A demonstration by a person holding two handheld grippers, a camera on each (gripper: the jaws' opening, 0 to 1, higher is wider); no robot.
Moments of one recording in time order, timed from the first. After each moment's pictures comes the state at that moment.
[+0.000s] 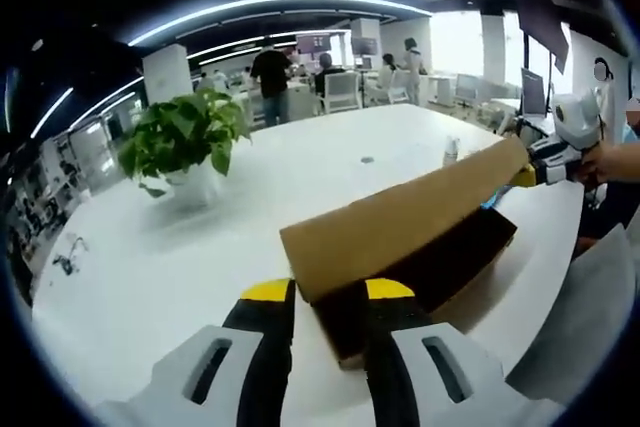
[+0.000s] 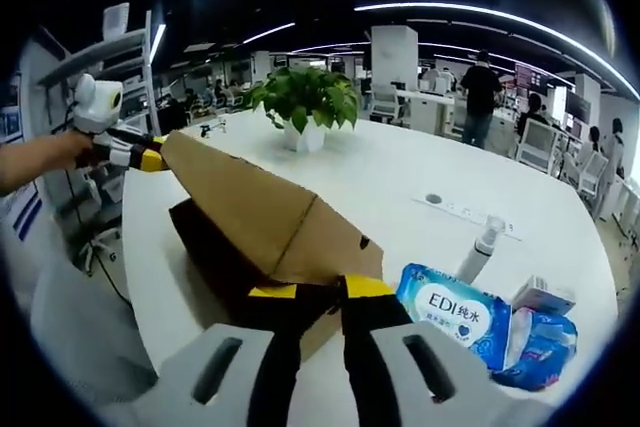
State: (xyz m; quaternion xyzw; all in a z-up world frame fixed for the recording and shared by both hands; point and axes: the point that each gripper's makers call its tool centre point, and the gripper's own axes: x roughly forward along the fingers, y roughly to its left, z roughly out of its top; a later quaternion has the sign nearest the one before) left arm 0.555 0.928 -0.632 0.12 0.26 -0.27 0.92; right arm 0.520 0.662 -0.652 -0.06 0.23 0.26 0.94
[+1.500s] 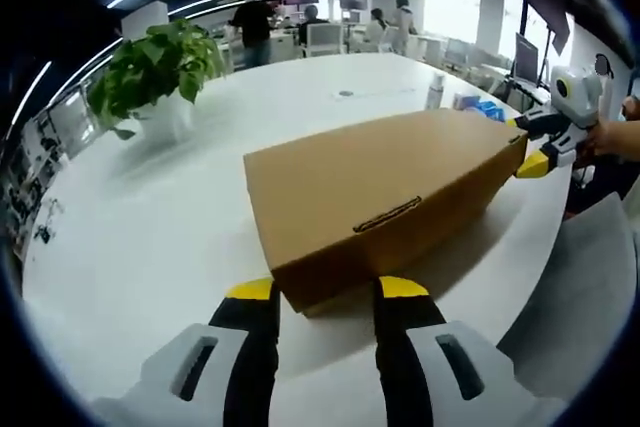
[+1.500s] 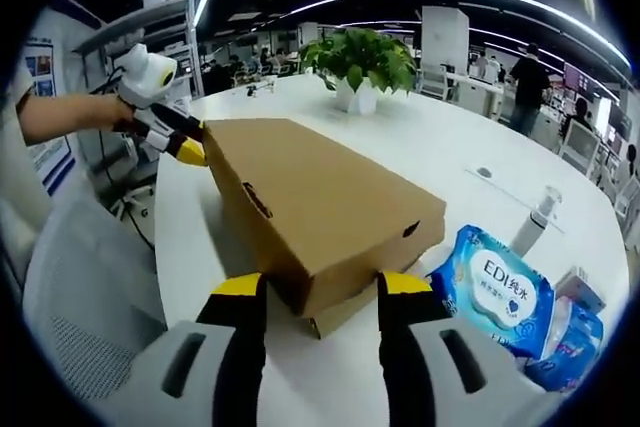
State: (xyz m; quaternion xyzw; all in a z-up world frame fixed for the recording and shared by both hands) left arm 0.518 0.924 -0.711 0.12 0.36 -0.29 0.88; right arm 0.484 0.684 -0.708 -0.09 0.28 0.35 0.89
